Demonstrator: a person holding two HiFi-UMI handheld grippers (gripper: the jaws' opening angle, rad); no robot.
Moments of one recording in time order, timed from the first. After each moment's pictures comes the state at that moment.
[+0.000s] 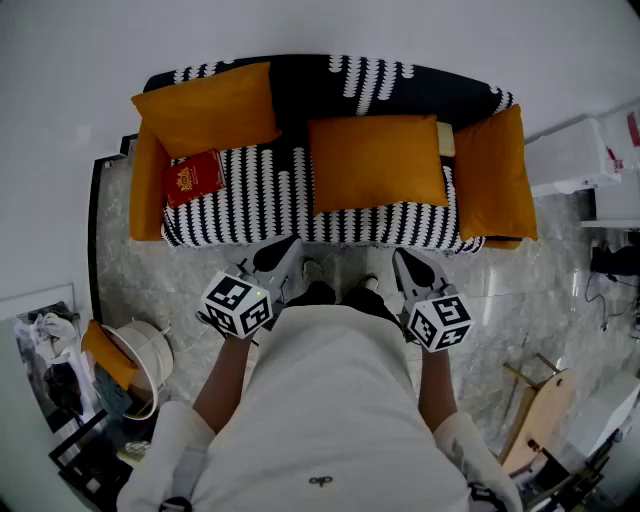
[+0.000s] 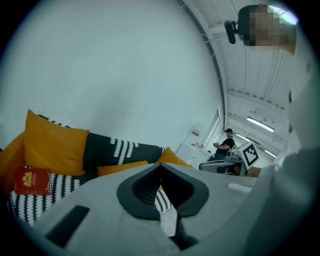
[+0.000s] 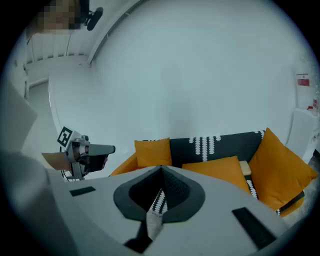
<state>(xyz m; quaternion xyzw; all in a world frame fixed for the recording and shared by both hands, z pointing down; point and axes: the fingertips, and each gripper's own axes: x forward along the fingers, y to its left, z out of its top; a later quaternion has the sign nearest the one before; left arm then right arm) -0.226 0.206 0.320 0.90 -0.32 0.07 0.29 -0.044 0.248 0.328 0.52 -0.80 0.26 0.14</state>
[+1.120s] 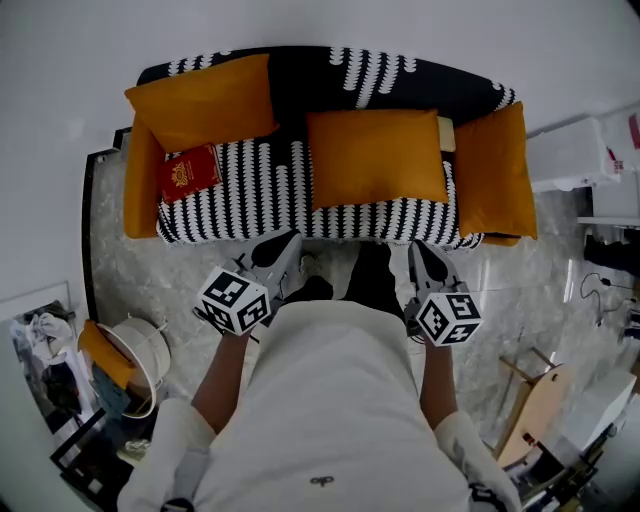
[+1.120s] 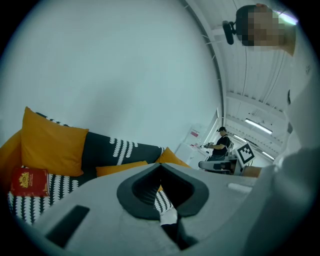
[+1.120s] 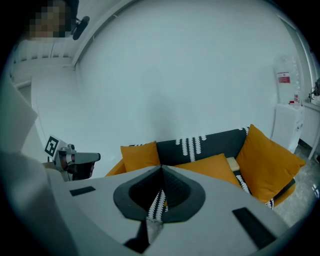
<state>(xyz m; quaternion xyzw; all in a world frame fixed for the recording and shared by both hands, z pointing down) -0.234 0.187 0.326 0.90 -0.31 0.07 0.29 -0.016 0.226 0.334 0.59 -0.75 0.28 0.12</state>
